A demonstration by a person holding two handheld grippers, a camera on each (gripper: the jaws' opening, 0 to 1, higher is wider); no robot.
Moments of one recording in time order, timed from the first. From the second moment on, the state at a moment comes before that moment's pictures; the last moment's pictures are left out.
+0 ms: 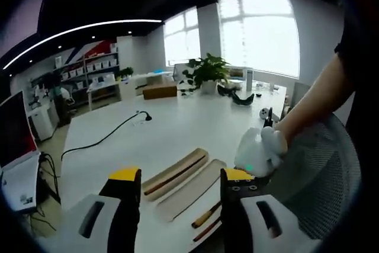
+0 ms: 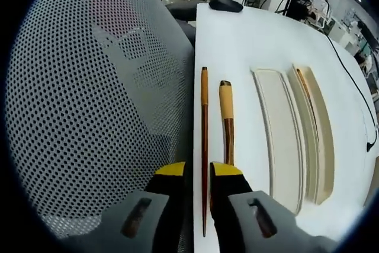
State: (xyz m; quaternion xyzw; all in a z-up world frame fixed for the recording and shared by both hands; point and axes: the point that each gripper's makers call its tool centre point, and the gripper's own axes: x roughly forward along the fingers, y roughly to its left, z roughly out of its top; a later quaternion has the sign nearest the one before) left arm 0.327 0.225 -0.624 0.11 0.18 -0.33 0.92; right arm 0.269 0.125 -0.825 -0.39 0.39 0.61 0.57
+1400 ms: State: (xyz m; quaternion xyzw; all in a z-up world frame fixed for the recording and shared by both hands) left arm 0.330 0.235 -0.623 0.12 0.17 -0.32 0.93; right arm 0.282 0.141 -0.833 -0.44 0.41 0.57 0.56
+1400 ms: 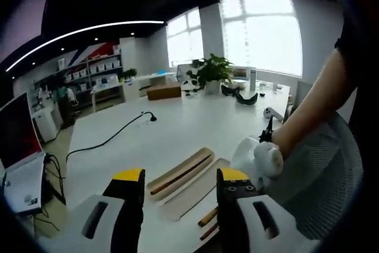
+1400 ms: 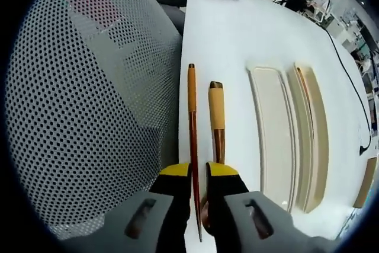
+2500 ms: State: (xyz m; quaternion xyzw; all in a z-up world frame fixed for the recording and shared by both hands) left arm 0.331 0.241 -0.626 0.11 0.18 -0.31 0.93; right arm 0.282 0.154 -0.834 -0.44 0.40 0.59 0.55
